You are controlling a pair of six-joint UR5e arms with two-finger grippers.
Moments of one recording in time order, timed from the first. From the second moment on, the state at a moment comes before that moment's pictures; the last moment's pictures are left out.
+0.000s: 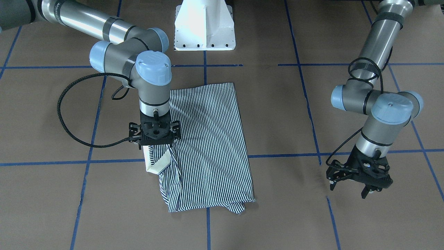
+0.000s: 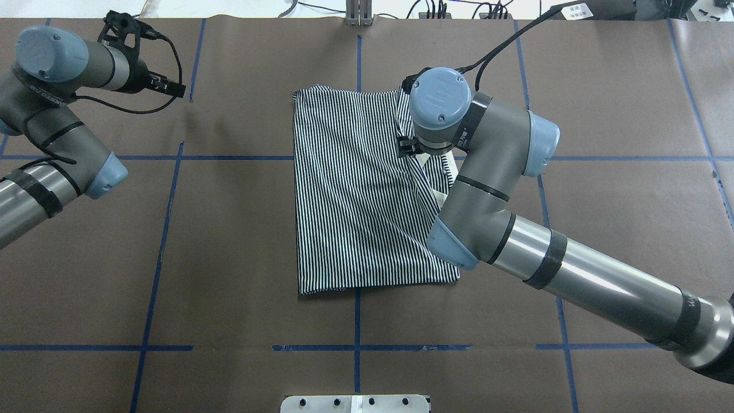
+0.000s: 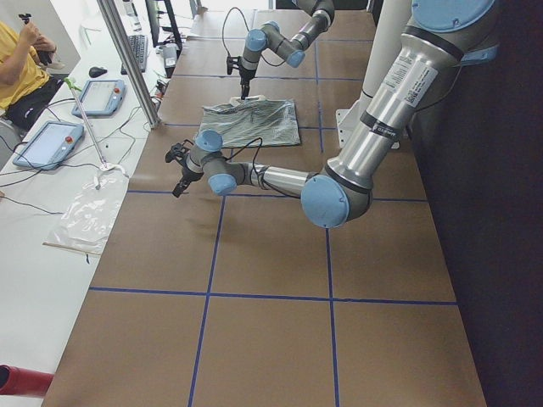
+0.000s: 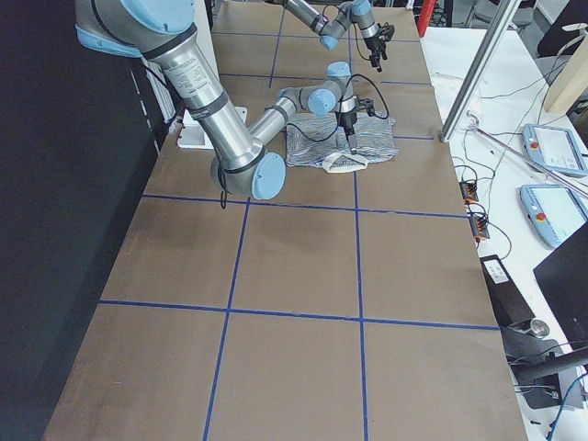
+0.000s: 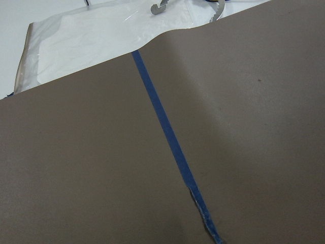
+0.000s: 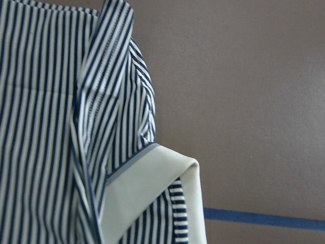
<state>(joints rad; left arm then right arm) -0.97 -2.11 -1.12 -2.44 -1.81 -0.58 0.64 -0.82 1.48 -1.57 1.67 0.94</state>
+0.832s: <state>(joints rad) -0.97 -2.10 -1.12 -2.44 -1.81 -0.58 0.62 -0.67 1.20 -1.58 1.65 0.93</state>
